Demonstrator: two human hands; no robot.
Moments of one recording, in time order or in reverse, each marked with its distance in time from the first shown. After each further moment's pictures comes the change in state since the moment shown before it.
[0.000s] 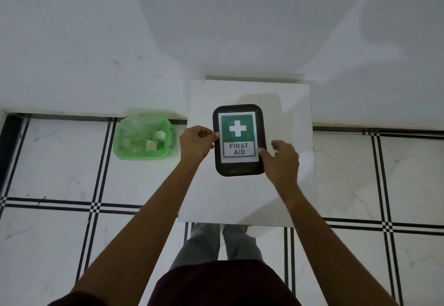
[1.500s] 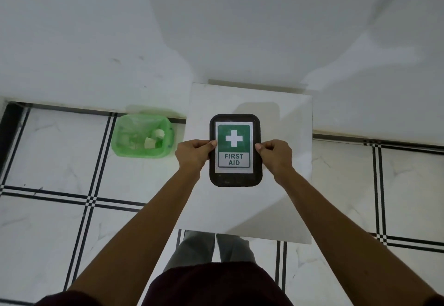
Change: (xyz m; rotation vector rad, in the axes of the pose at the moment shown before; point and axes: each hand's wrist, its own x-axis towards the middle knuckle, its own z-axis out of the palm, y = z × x) left_hand 0.008 -0.008 0.018 -0.314 0.077 -0.272; right_hand 0.063 -0.011 0.005 0.176 -0.247 0.134
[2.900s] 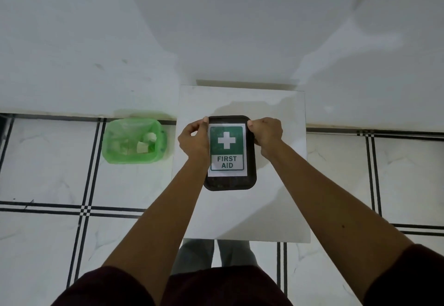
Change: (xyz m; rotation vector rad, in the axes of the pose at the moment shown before) left_hand 0.024 0.023 0.050 -0.306 0.204 0.058; right_hand 0.048 -0.044 0.011 0.199 0.100 0.155
